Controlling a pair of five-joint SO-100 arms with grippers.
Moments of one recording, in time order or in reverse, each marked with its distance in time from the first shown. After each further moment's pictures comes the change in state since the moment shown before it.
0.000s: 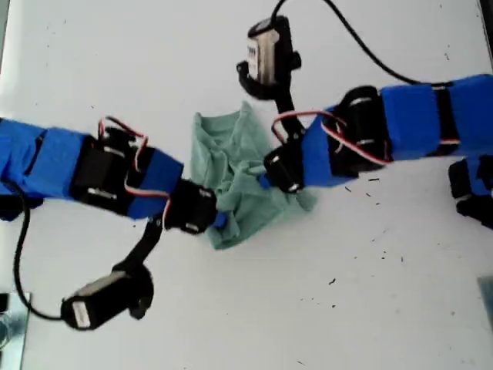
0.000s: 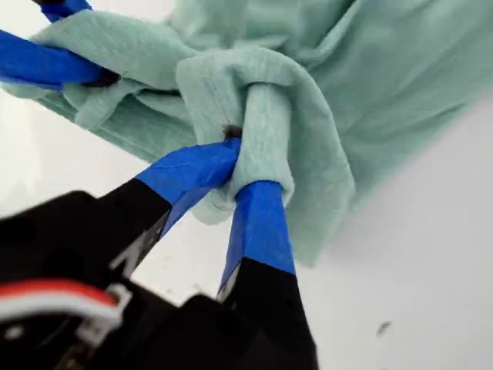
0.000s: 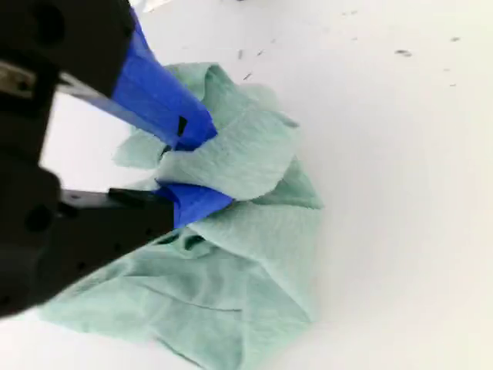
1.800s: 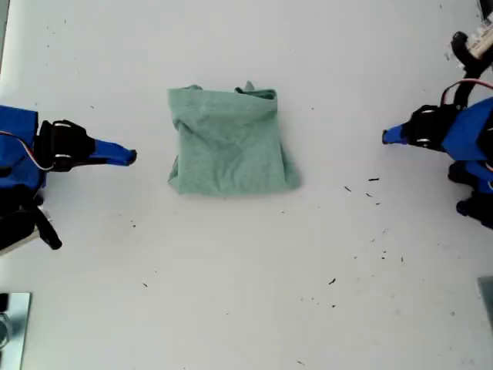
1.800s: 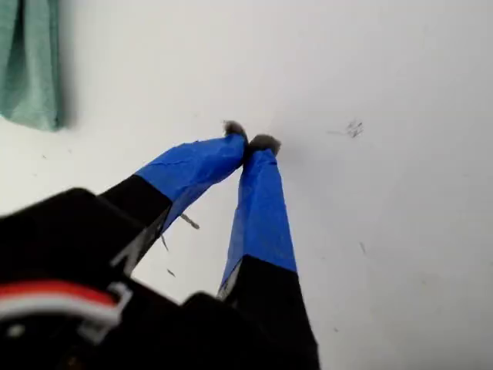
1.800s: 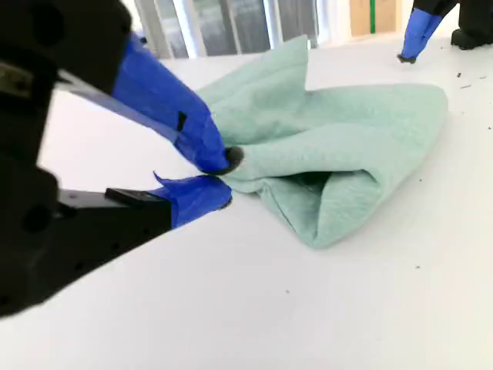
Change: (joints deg) arm 0 -14.4 120.2 108.5 -8.0 -5.9; arm 1 30.4 106.0 99.5 6.2 13.5
